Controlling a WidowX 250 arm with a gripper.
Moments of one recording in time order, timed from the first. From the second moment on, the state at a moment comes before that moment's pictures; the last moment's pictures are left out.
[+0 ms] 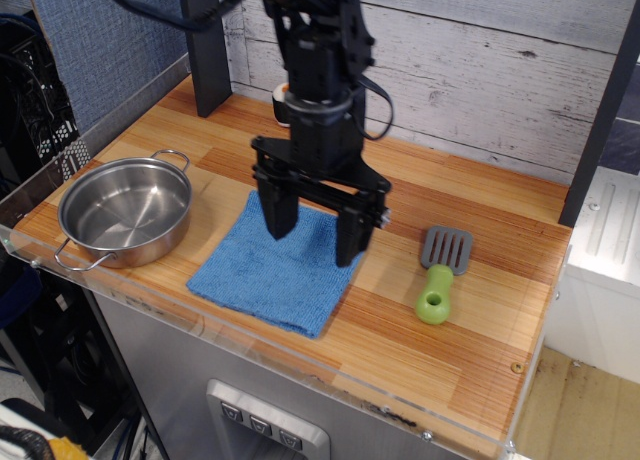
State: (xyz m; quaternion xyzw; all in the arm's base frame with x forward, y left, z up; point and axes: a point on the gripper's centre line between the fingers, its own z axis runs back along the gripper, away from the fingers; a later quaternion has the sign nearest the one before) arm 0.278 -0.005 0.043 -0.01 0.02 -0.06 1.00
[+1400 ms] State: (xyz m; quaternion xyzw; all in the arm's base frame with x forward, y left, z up) arm 0.260 0.007 0.010 0.01 0.08 -0.10 0.99
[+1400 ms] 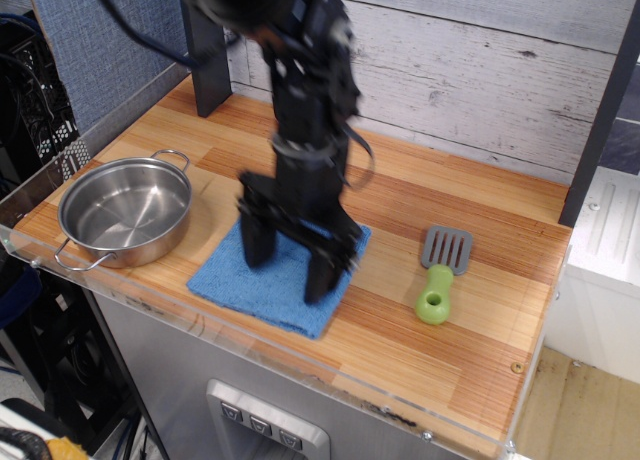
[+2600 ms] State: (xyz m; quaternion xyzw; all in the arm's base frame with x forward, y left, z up) arm 0.330 -0.028 0.002 0.00 0.06 -0.14 0.99
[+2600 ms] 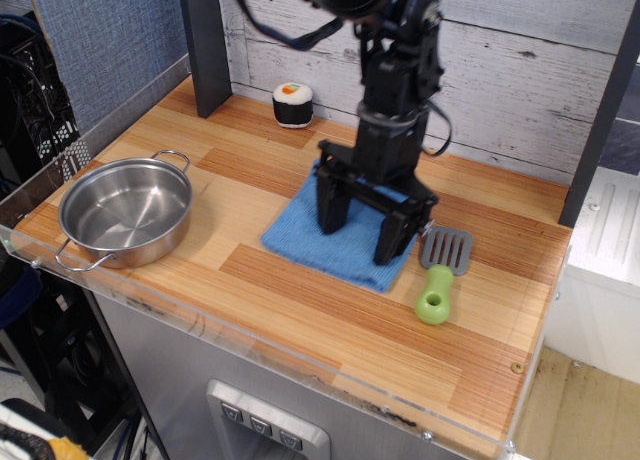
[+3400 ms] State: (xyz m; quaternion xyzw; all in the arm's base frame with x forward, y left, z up) arm 0.371 -0.035 0.005 0.00 0.06 -0.17 0.98
